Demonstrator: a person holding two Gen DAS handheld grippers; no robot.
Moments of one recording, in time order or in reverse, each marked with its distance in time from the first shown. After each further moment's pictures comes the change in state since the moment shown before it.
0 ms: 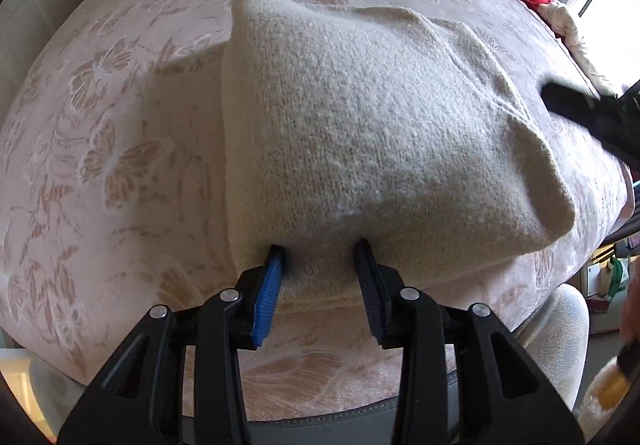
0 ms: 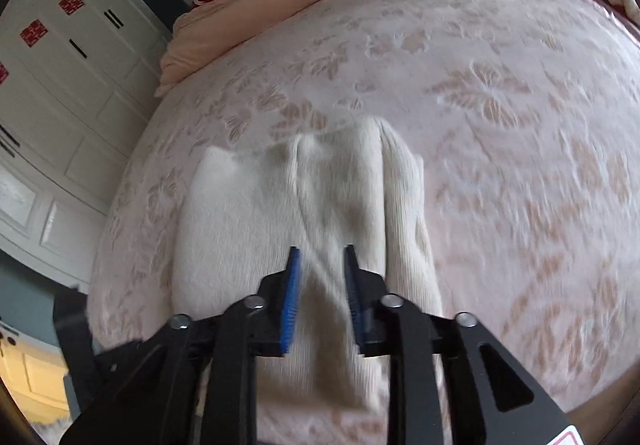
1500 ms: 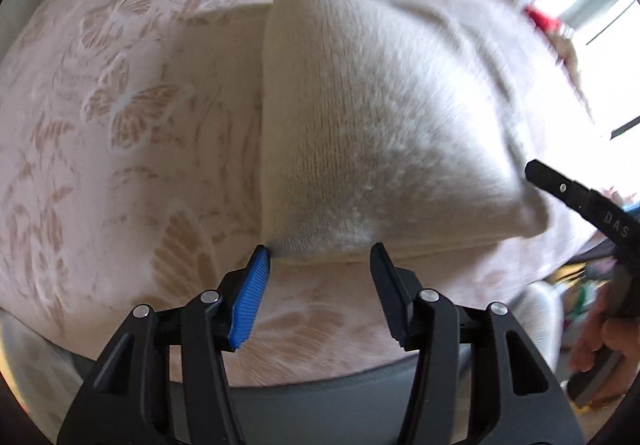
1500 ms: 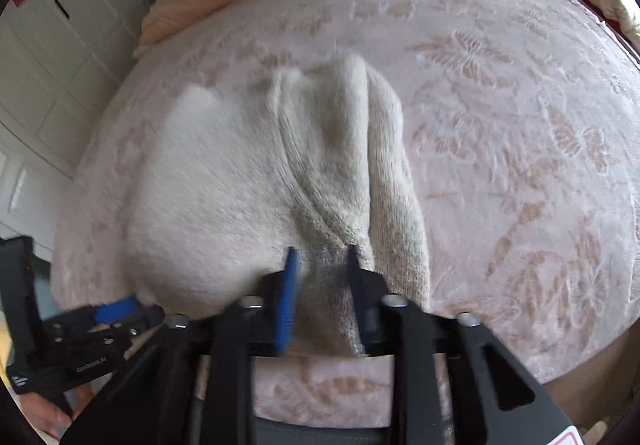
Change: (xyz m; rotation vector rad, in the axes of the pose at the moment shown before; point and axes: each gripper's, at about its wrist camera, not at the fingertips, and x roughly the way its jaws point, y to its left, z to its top) left arm -0.018 0.041 -0.023 -0.159 0.032 -0.156; right arm -0.025 0.003 -0.049 -0.053 0.011 -0.085
